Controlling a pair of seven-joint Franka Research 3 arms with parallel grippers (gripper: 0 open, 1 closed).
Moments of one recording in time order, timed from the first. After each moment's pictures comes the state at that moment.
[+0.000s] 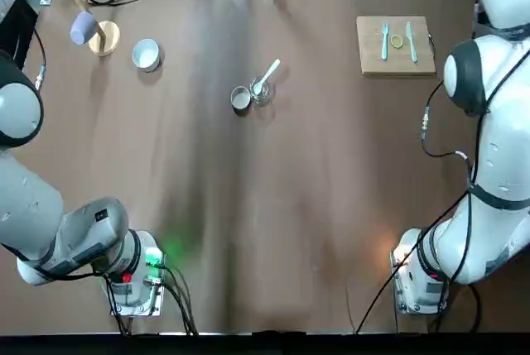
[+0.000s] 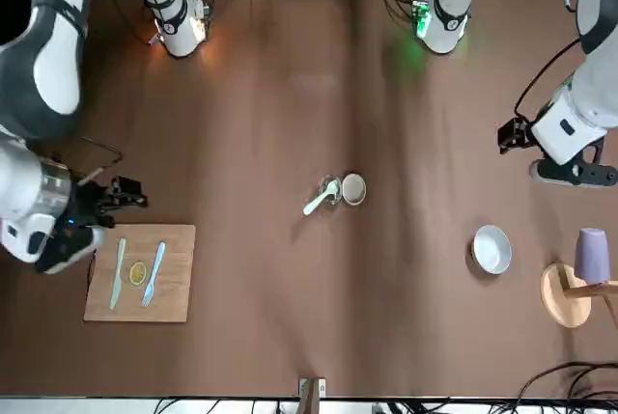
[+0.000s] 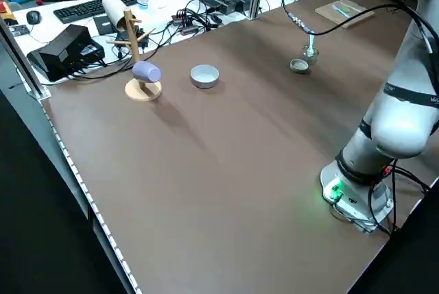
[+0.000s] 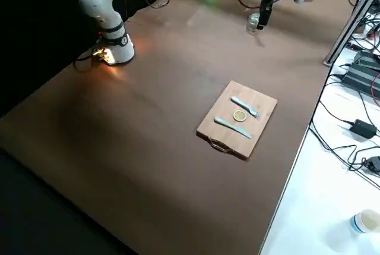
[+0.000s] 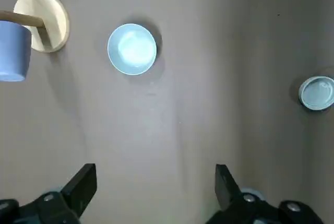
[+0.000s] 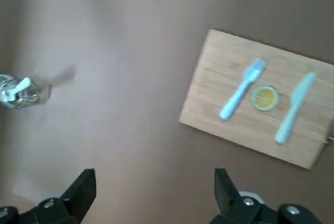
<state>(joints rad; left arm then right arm) 0.41 0.17 -0.58 -1.50 0.17 1.55 -0.04 0.42 0.55 -0.57 -1.03 0.45 1.42 -0.35</state>
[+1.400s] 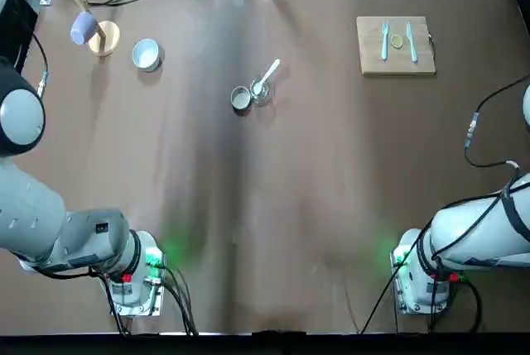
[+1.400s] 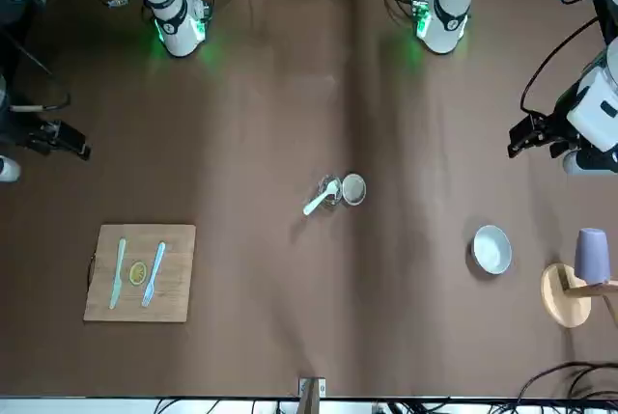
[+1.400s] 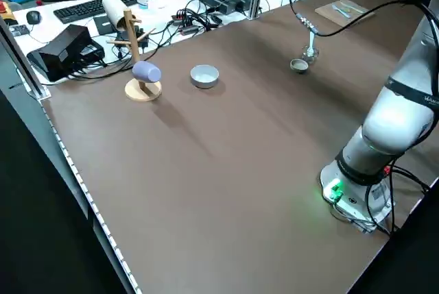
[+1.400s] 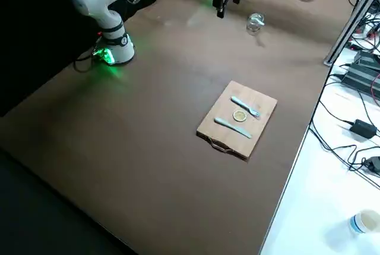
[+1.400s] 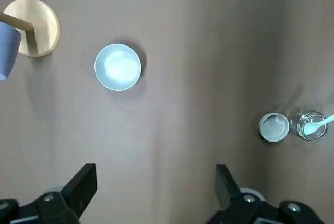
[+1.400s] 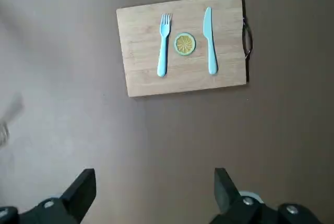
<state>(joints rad) 0.14 0.10 -0.23 -1.51 -0.02 1.63 -0.09 -0.07 0.12 0.06 -1.46 0.03 1.56 0.11</state>
